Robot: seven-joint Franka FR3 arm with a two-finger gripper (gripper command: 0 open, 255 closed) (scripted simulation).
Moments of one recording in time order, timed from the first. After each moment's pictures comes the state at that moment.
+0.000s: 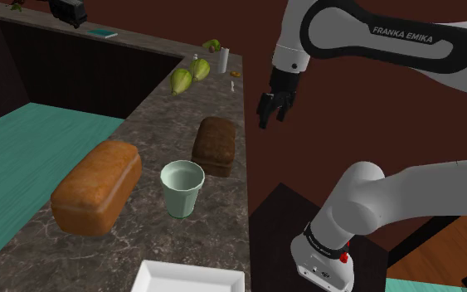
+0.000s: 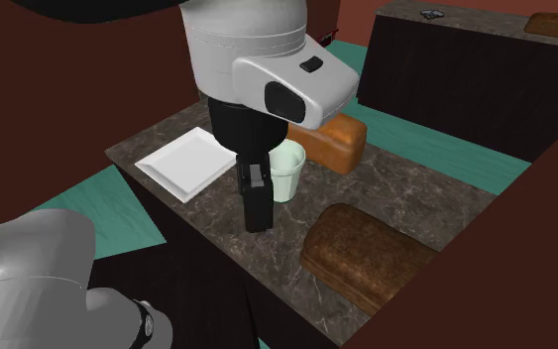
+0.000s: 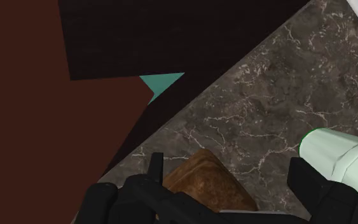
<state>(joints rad) 0.02 -0.78 0.03 -2.41 0.03 1.58 0.15</state>
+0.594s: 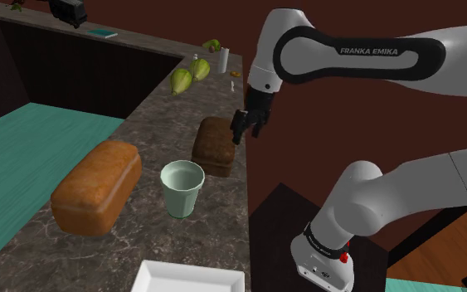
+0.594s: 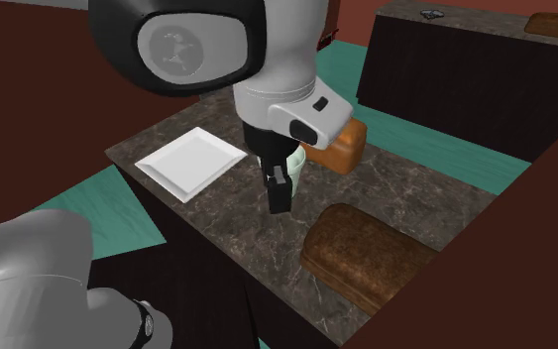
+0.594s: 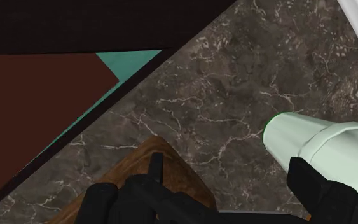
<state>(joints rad) 0.08 -0.68 0.07 -2.51 0.15 1.82 0.18</state>
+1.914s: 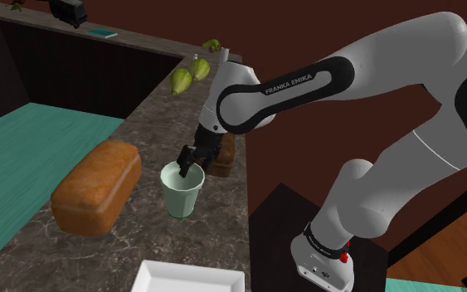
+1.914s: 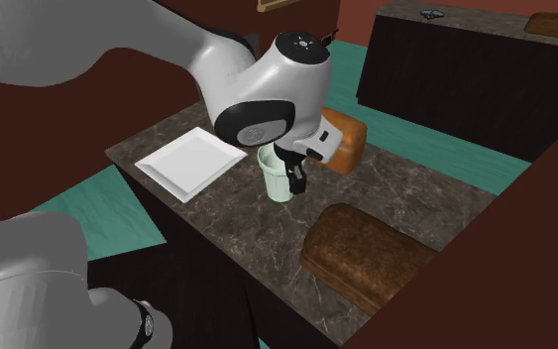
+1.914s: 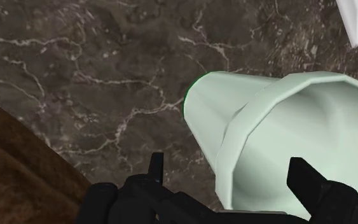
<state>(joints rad) 0.21 -0.30 0.17 -2.55 0.41 2.38 0.14</state>
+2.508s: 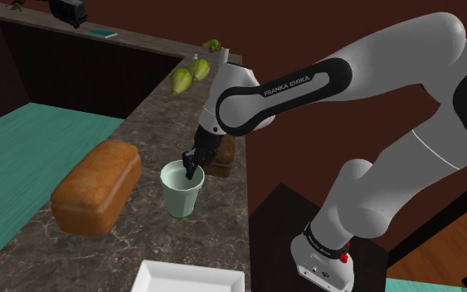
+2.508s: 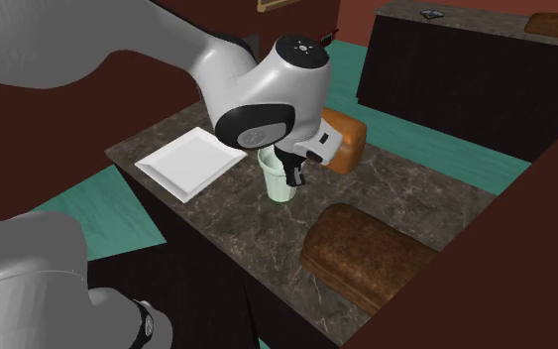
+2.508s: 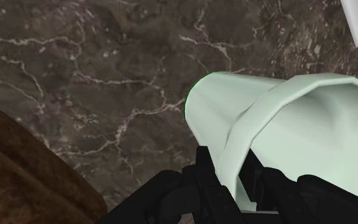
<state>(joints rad) 0.21 -0.29 0.17 -2.55 0.42 2.39 0.14</state>
